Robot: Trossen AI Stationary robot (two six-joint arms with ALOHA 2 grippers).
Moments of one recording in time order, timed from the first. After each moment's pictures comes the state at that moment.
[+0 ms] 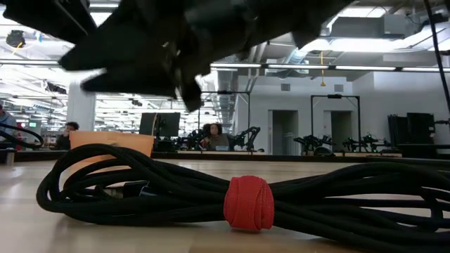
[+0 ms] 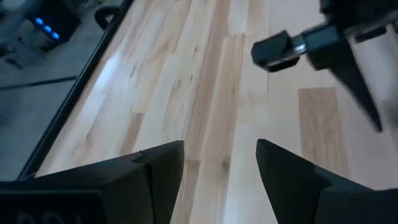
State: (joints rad) left arm -0.77 1.21 0.81 -0.70 -0.89 -0.58; right arm 0.37 2.19 1.41 0.41 0.14 0.38
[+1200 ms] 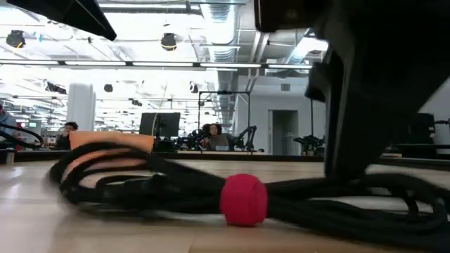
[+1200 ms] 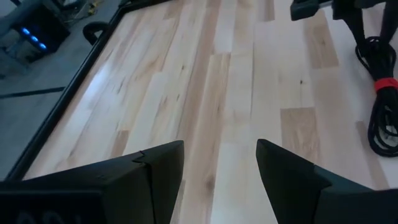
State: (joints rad) left arm -0.75 1.21 0.81 -0.57 -0.87 -0.49; right arm 0.59 2.08 1.49 -0.53 0.08 0.76
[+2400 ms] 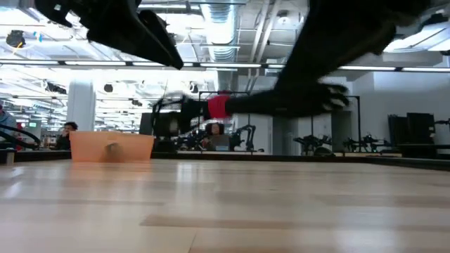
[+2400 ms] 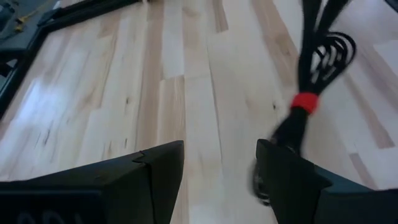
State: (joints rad) left arm -0.46 1.43 0.81 -0.07 -0.46 -0.04; right arm 0.69 2.08 1.54 -0.67 0.76 0.98
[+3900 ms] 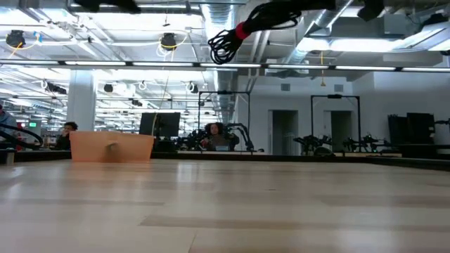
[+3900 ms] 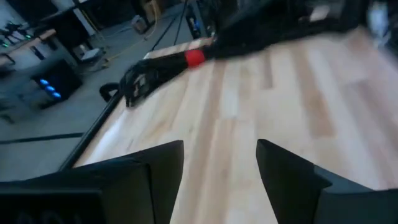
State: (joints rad) left arm -0.70 1.15 0.76 -0.19 -0.93 -0.18; right arm 0.64 2.08 1.62 -1.28 1.57 1.77
